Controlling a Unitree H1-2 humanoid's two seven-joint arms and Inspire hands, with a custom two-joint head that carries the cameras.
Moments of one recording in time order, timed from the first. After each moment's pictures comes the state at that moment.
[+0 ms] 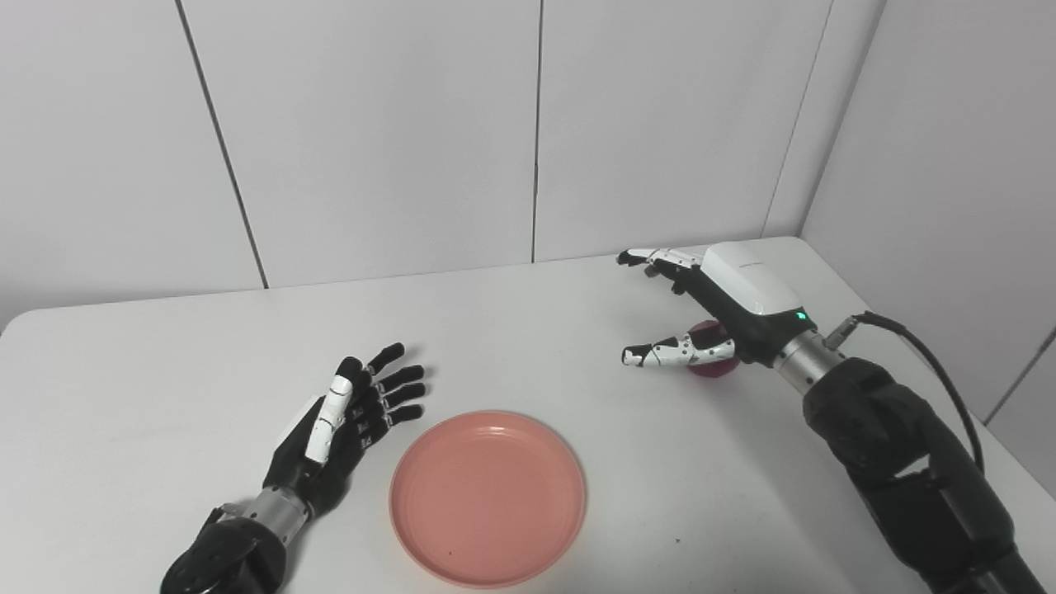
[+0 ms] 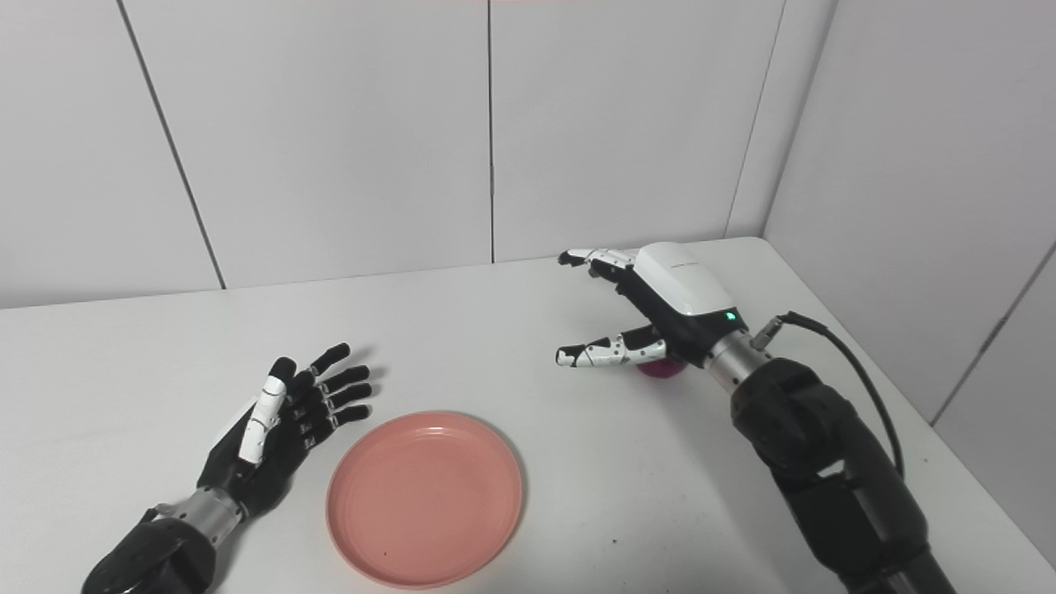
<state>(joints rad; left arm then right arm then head) -0.32 0.09 -0.09 0.28 -0.25 0.17 -0.41 -0.31 -0.58 0.05 -0.06 -0.64 -0.13 0.22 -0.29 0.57</state>
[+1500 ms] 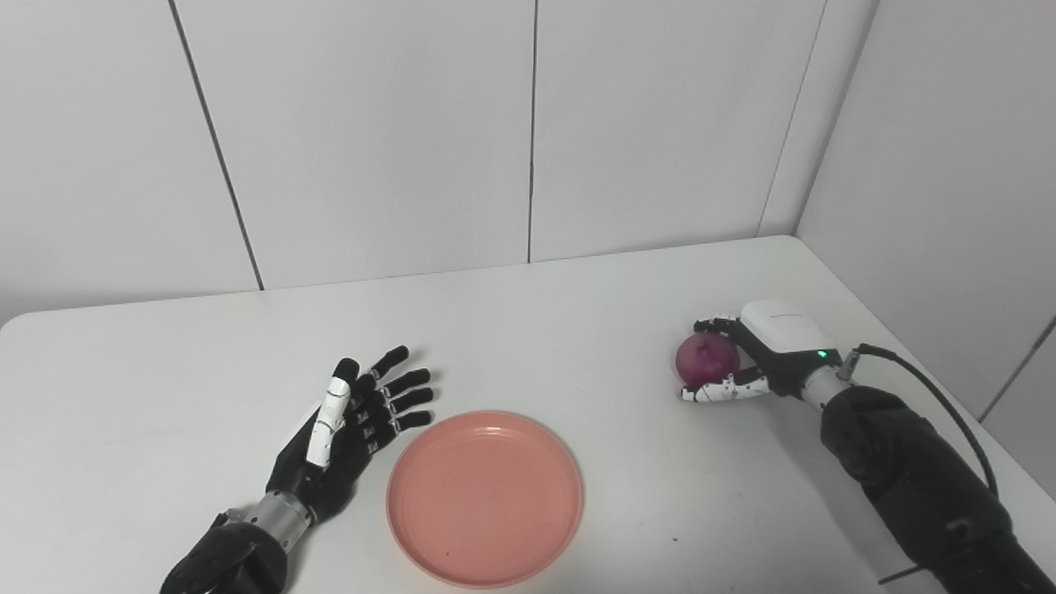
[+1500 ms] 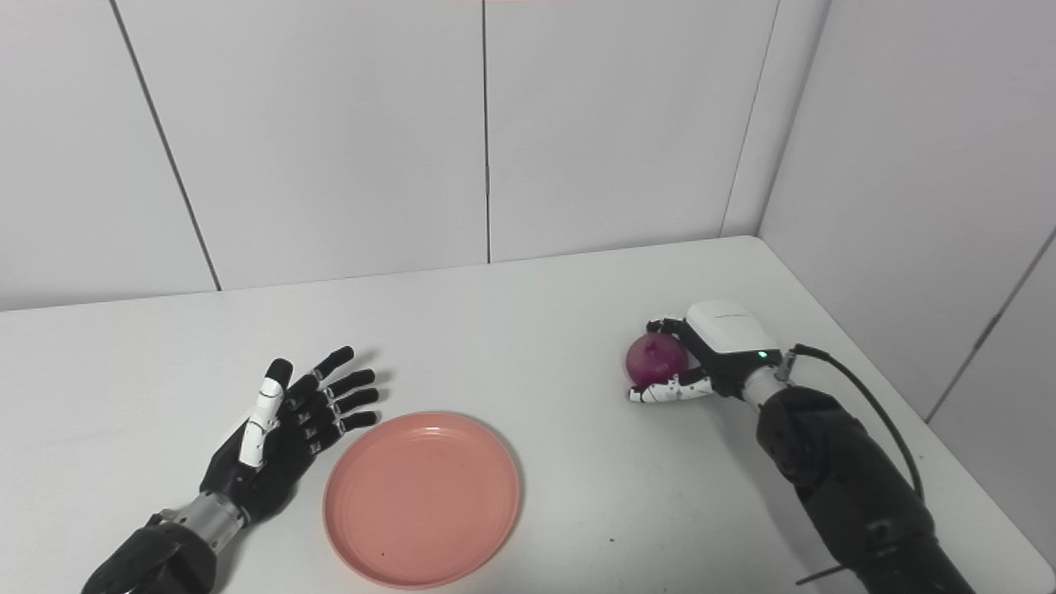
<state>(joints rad) -0.31 0.09 -0.09 0.26 -0.29 0.21 -0.43 -0.32 -0.62 0.11 0.31 -0.78 -0.06 0.12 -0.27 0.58</state>
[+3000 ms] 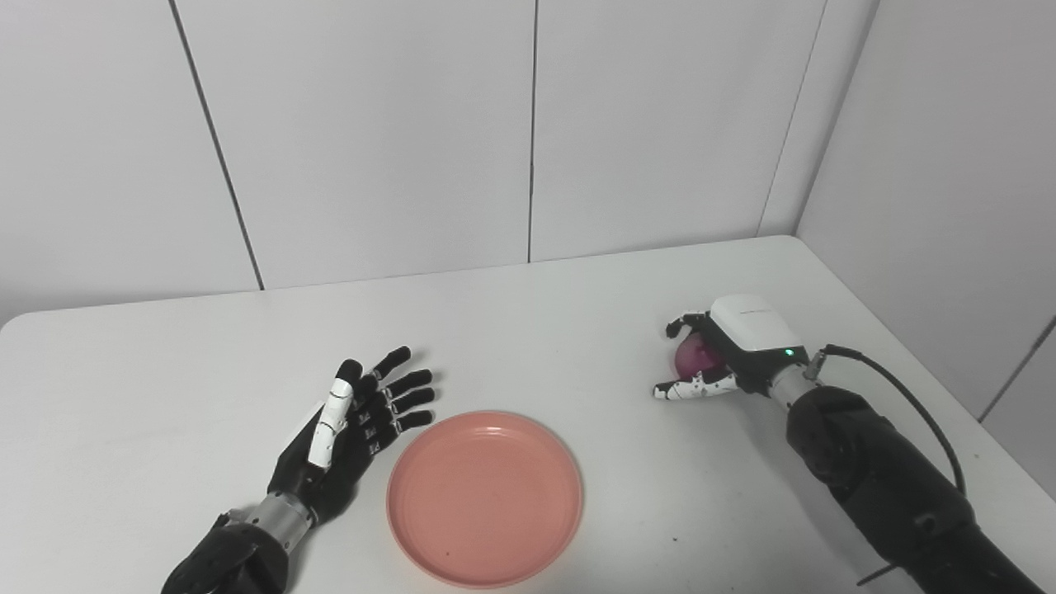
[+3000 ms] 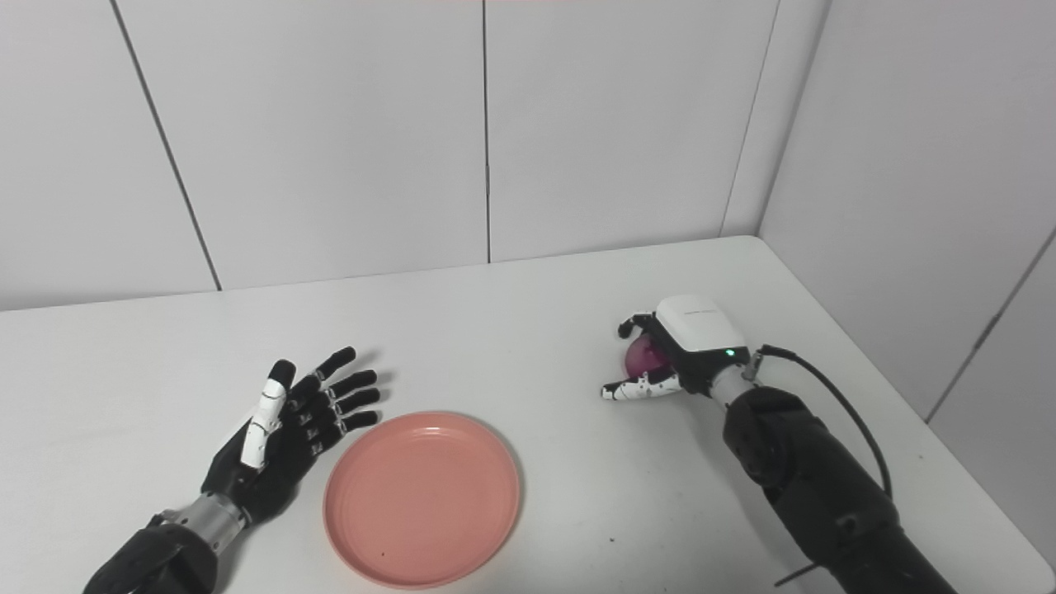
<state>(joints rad) -0.30 0.09 -0.10 0.26 -0.28 0.21 -0.43 -0.36 -0.60 0.23 0.33 -0.74 -0.03 0.02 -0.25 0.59</state>
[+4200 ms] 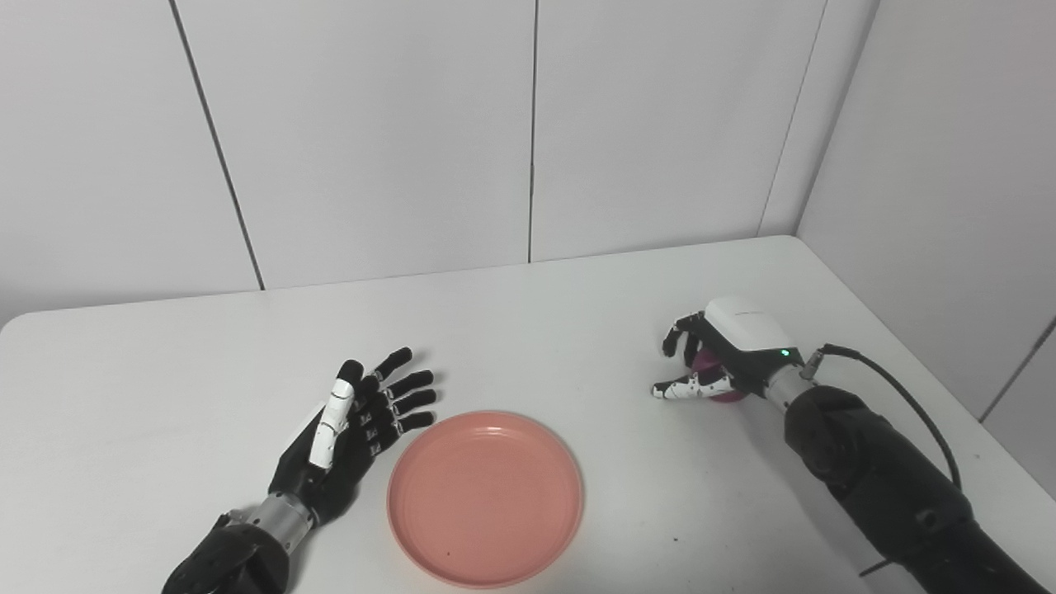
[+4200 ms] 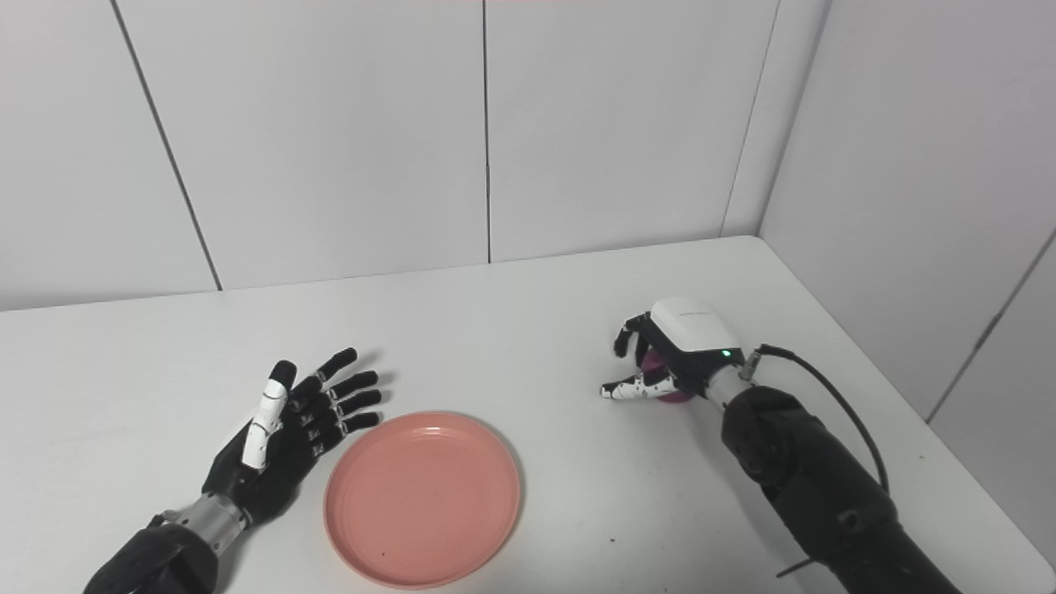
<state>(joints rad) -0.30 0.09 -0.10 0.25 -0.28 0.22 -0.44 -0.37 -0.61 0.25 0.34 -0.67 -0.06 0.03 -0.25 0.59</state>
